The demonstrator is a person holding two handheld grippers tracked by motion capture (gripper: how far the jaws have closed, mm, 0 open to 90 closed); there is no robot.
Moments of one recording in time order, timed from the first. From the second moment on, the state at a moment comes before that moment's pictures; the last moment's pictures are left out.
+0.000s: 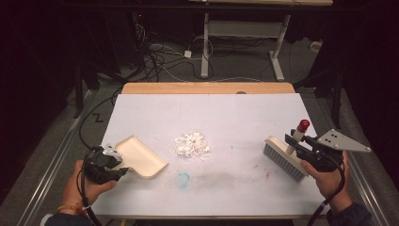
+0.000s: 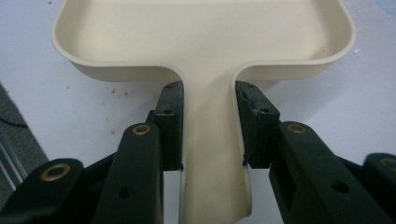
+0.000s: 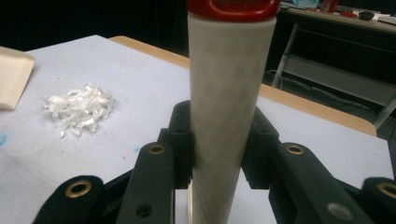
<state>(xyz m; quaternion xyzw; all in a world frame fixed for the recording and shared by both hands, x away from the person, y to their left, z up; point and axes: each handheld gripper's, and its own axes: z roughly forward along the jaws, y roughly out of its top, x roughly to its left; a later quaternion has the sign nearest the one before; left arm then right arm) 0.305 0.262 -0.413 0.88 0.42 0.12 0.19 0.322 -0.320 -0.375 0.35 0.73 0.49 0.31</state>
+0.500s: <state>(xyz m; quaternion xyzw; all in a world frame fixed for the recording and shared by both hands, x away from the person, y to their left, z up) 0.302 0.245 -0.414 0.90 0.37 0.10 0.18 0.387 -0.280 -0.372 0.37 0.73 0.48 0.31</state>
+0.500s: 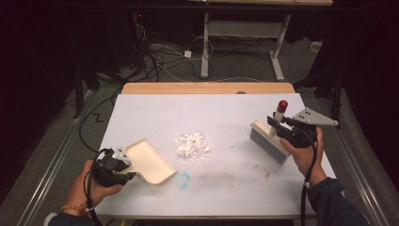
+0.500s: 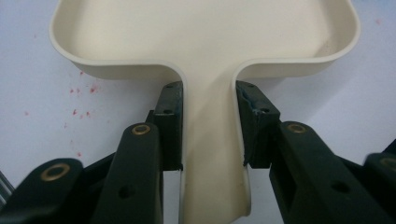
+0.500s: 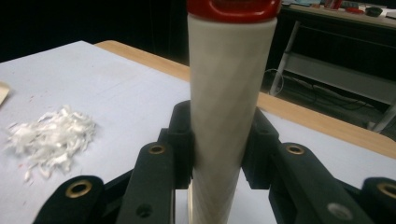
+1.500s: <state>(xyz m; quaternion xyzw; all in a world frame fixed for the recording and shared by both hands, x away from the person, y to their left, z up) 0.303 0.238 -0.419 0.92 0.35 0.10 0.17 0.436 -0.222 -0.373 0.37 0.74 0.48 0.29</state>
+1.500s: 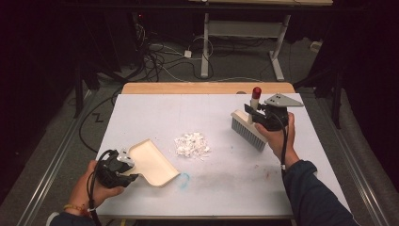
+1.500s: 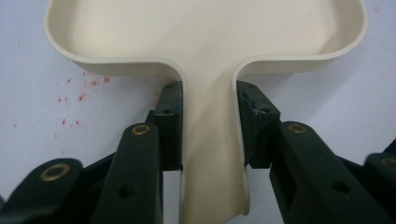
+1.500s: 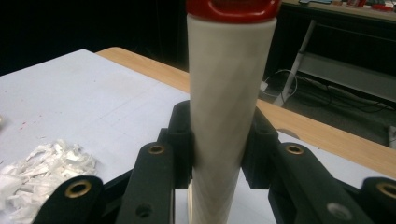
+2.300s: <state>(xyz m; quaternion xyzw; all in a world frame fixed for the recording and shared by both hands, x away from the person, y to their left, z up) 0.314 0.223 -0.425 0.92 0.34 0.08 0.15 0.449 -0.212 -0.376 0.38 0.73 0.49 0.30</state>
